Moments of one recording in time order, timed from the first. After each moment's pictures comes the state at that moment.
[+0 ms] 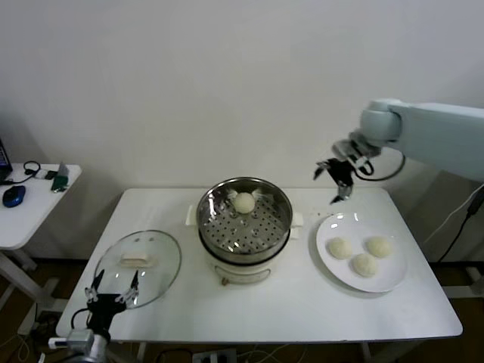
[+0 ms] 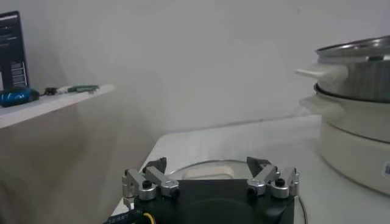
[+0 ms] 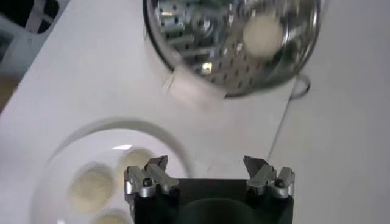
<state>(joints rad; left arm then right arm) 1.58 -1.42 -0.80 -1.84 -0.08 -0.01 0.11 0.83 0.78 -1.78 1.27 0.53 -0.04 -0.91</state>
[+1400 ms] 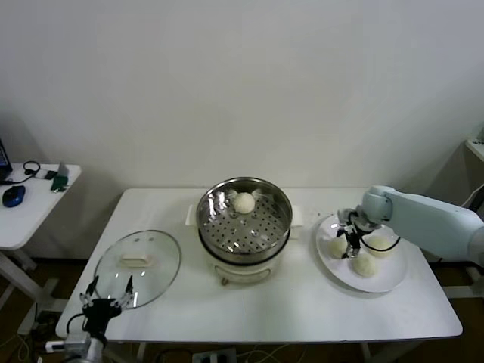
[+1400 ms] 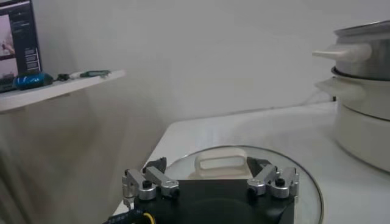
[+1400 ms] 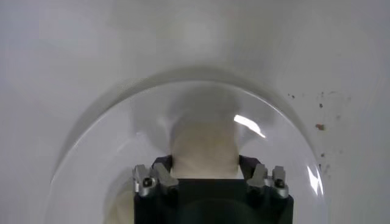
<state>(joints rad) 1.58 -1.43 -0.82 -1.81 -0.08 -0.01 0.11 0.27 0.85 -1.40 0.99 0.34 -0.19 -0.84</state>
